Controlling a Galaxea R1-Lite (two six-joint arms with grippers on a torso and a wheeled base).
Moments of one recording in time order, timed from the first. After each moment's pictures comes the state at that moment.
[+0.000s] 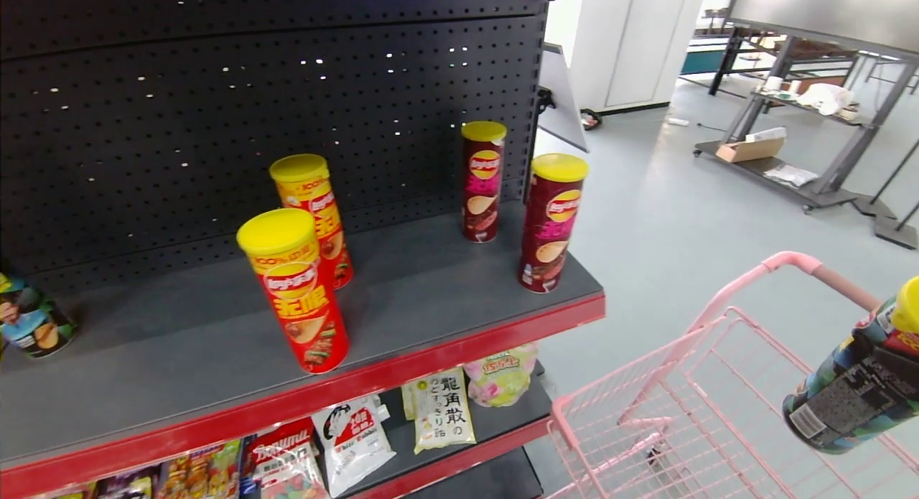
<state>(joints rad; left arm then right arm) -0.21 0.10 0.00 0.01 0.02 0.00 -0.01 0.87 -0.51 0.00 0.00 -0.20</state>
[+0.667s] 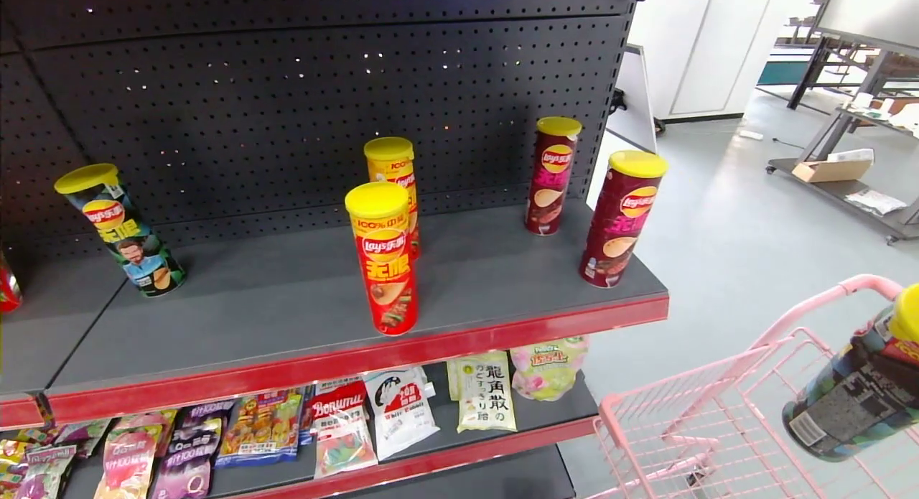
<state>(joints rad) -0.21 0.10 0.00 0.01 0.02 0.00 -0.01 0.87 -0.49 0.00 0.00 -0.20</state>
